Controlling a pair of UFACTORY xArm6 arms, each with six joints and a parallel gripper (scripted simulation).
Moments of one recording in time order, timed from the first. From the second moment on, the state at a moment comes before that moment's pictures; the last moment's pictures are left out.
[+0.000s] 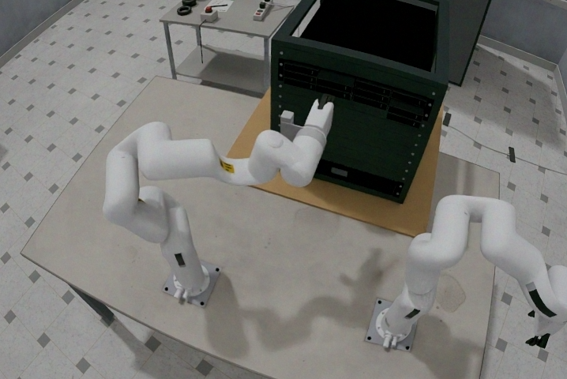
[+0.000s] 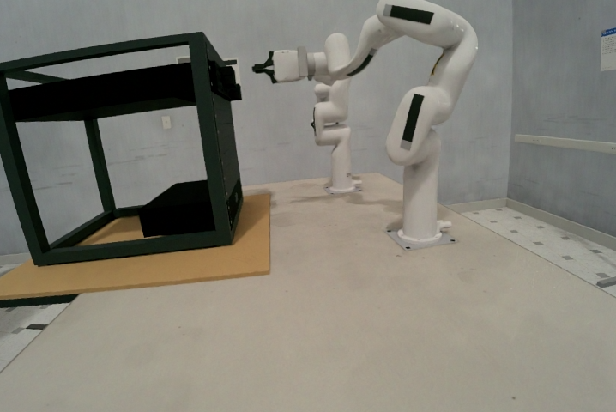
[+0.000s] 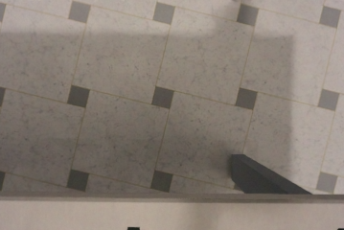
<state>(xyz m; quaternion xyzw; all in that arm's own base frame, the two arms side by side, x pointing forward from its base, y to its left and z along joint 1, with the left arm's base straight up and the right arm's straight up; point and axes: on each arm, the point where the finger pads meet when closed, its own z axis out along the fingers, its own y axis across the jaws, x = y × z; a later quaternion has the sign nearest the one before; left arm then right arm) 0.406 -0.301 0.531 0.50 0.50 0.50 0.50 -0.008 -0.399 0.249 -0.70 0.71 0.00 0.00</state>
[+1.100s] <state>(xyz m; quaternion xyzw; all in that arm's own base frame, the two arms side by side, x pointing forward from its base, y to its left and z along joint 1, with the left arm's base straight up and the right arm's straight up) 0.461 -0.300 0.531 0.50 0.50 0.50 0.50 -0.008 -0.399 0.249 -0.70 0.71 0.00 0.00</state>
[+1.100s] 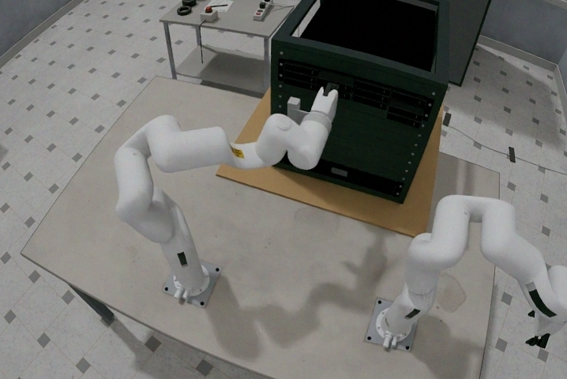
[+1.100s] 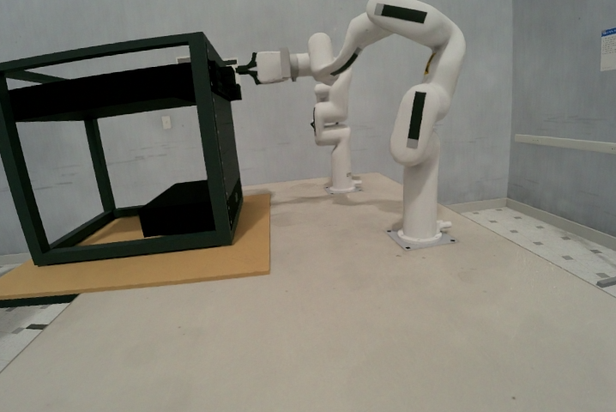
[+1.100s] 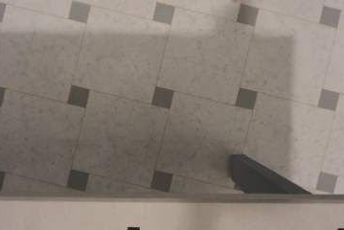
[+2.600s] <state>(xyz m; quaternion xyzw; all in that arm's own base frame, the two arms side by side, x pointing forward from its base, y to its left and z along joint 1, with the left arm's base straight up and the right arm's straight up) 0.482 -0.300 0.531 0.50 0.50 0.50 0.50 -0.008 -0.399 0.249 -0.70 0.71 0.00 0.00</state>
